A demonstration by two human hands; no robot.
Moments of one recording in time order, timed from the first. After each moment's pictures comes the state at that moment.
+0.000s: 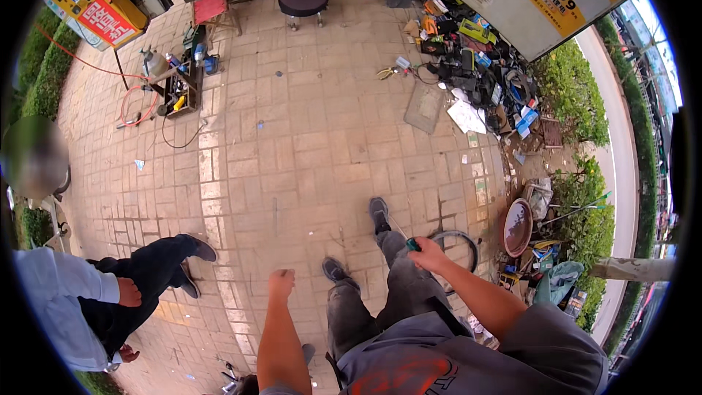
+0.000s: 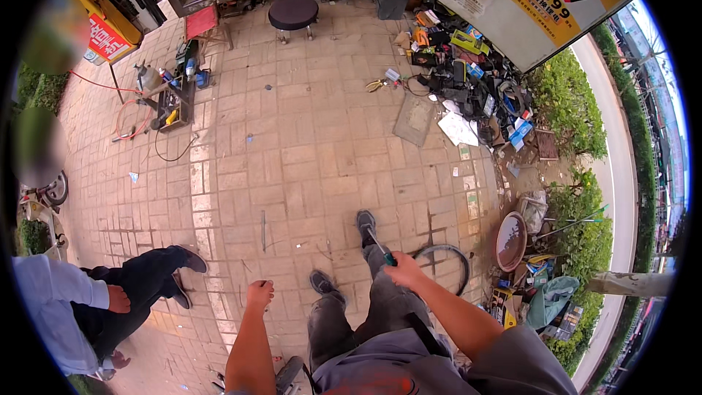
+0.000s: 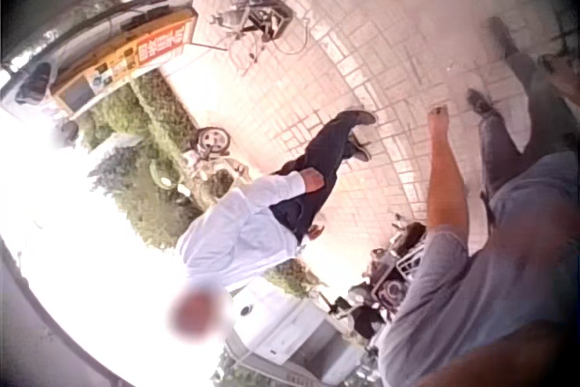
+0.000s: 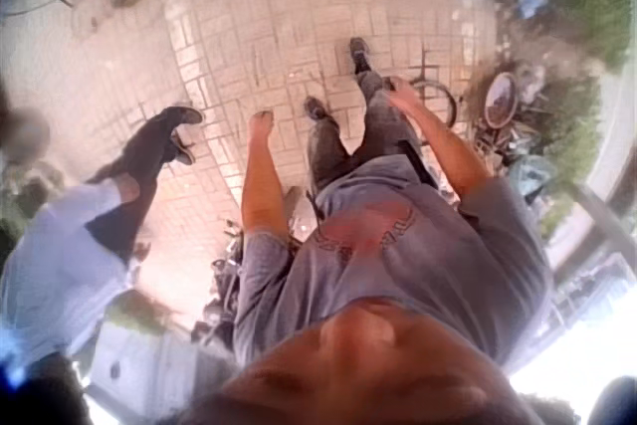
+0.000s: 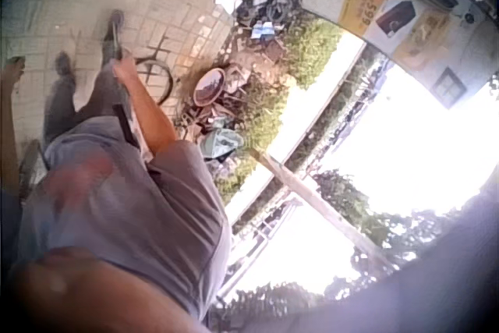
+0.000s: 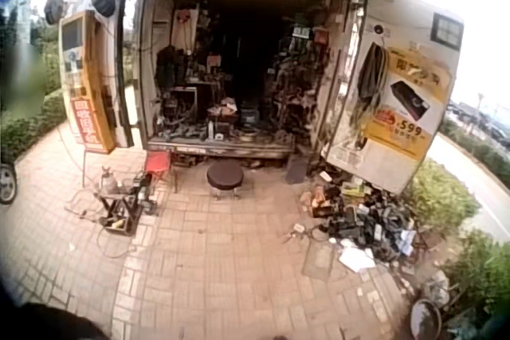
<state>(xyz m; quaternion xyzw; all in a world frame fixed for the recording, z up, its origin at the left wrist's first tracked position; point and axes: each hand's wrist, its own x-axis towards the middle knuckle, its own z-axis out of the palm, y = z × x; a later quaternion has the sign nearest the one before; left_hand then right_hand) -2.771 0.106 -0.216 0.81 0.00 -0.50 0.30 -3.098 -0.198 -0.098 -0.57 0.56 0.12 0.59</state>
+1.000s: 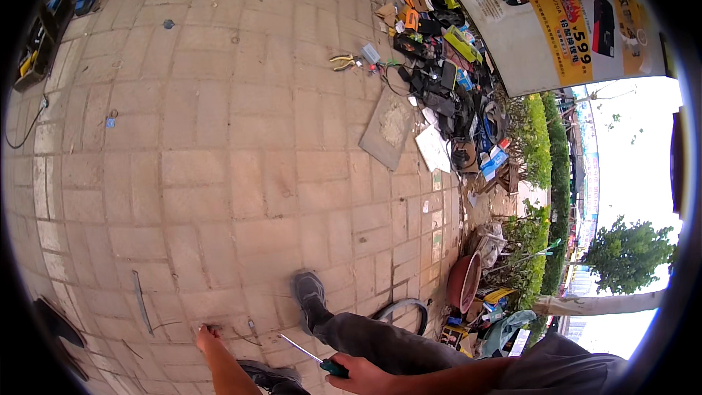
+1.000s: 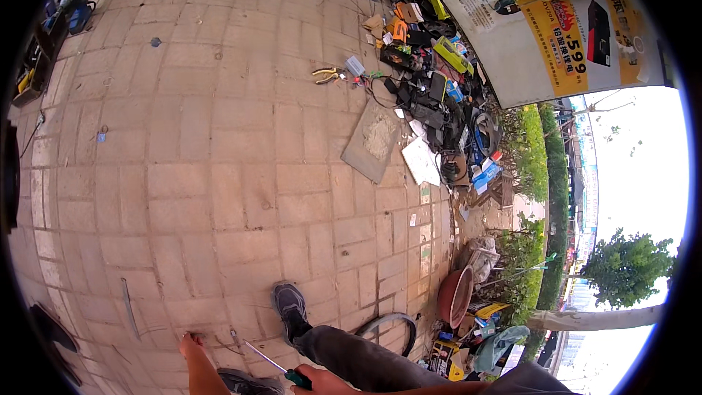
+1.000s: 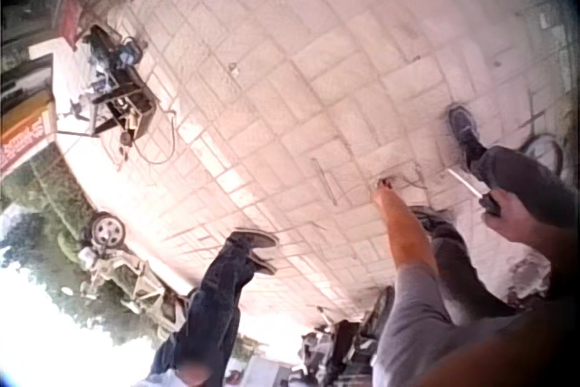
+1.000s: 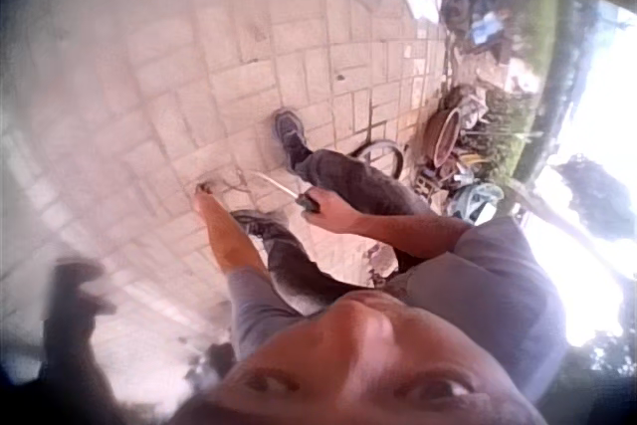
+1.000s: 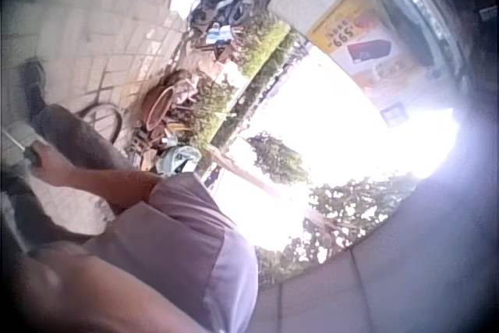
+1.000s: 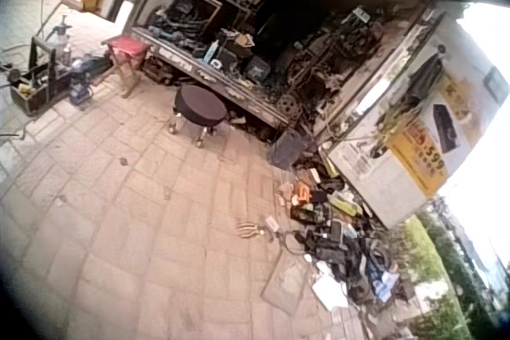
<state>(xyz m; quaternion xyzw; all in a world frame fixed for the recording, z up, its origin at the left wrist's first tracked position) -2.815 0.027 -0.817 0.58 0.63 -0.24 0.46 -2.990 -0.242 -0.406 -0.63 0.50 0.19 0.56</state>
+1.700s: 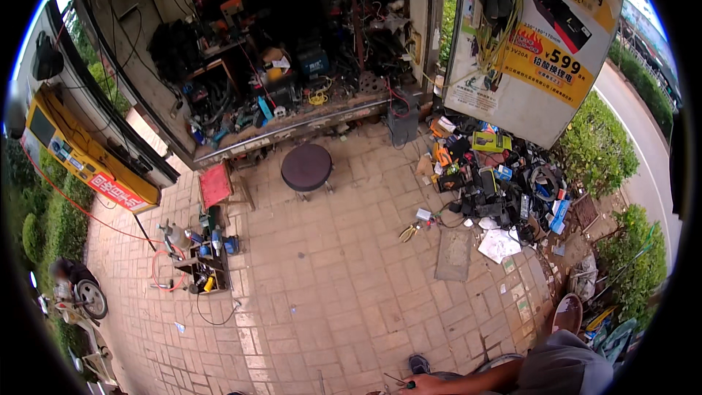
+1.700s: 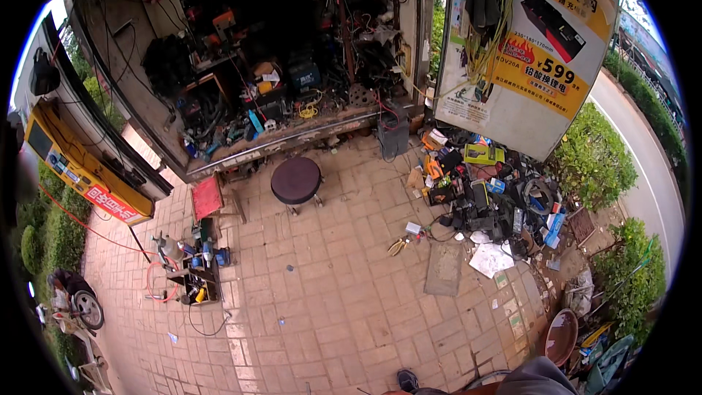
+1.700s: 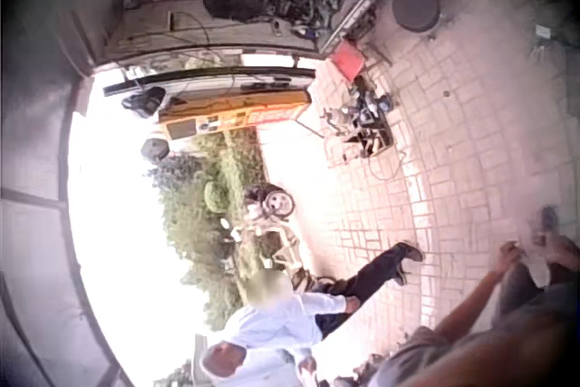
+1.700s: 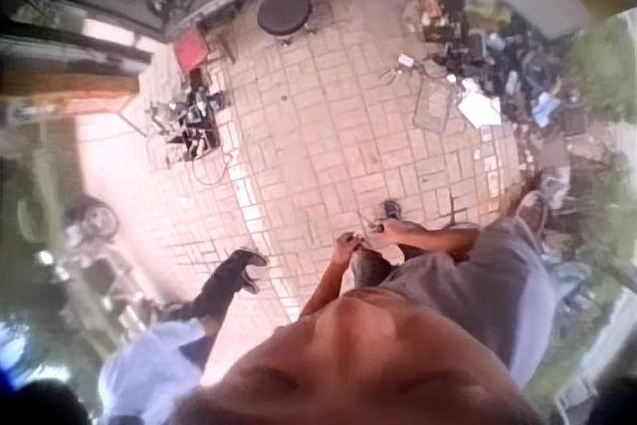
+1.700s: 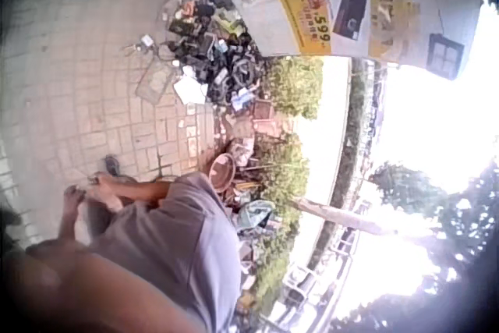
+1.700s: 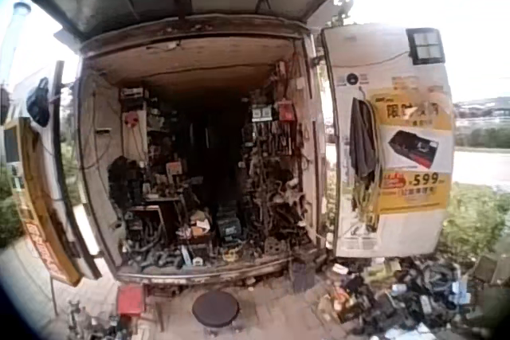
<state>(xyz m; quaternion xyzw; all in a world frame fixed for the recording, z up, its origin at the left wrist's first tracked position) -2.773 -0.248 -0.116 0.66 -0.04 -0.61 0.44 -2.924 -0.428 -0.089 -0.73 0.36 0.17 0.55</state>
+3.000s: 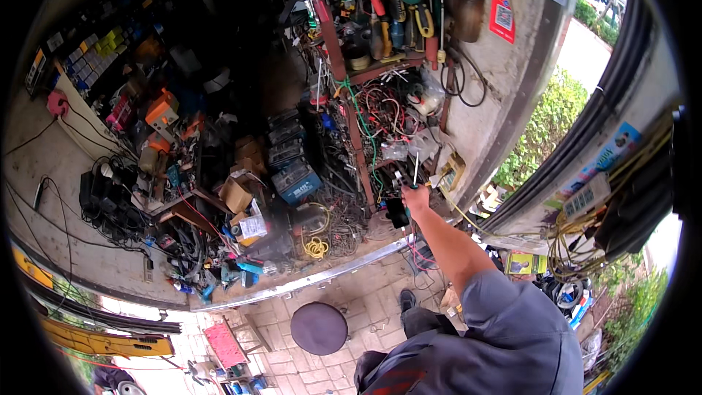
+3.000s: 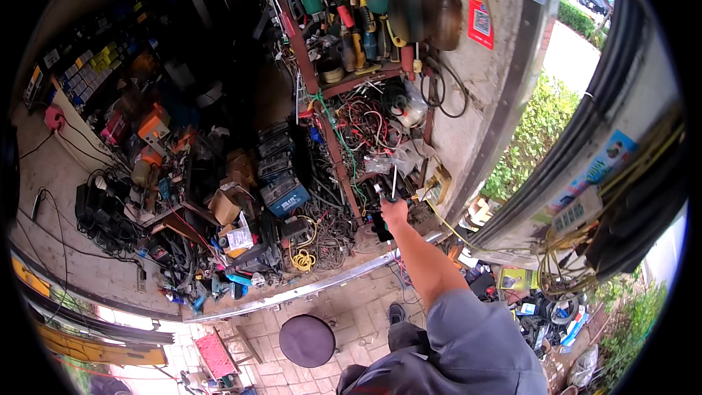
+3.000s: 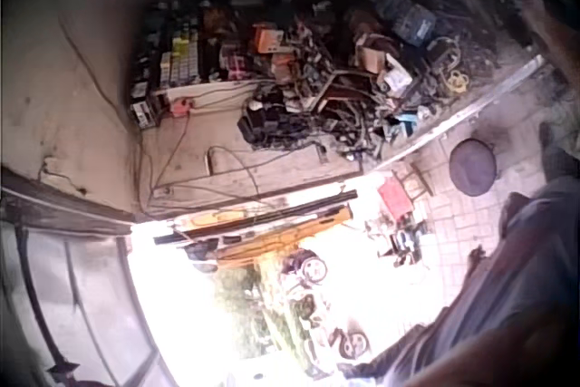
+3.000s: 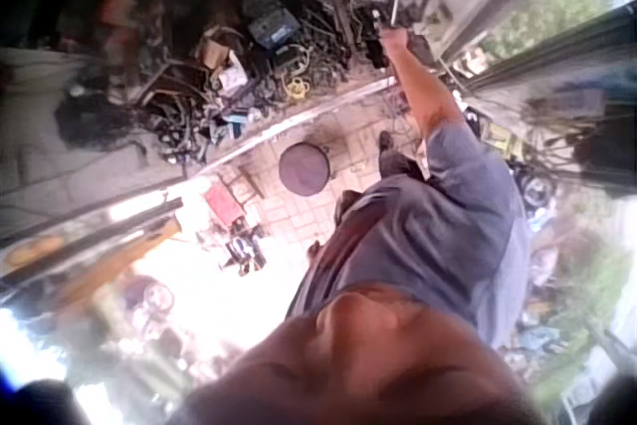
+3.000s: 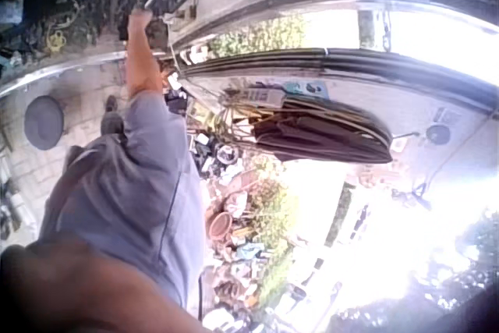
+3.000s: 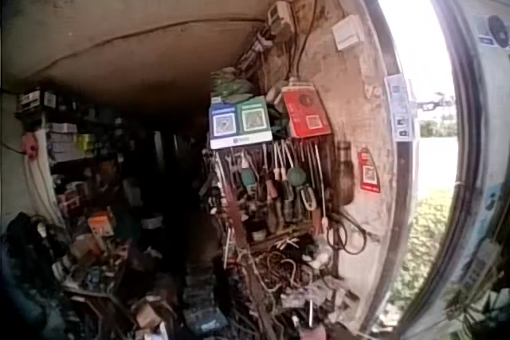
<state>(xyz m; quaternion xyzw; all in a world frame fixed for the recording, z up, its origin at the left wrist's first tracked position) -2.305 -1.067 -0.041 0.74 0.13 -0.47 0.45 -2.392 -1.837 0.025 -0.35 0.56 -0.45 0.60</state>
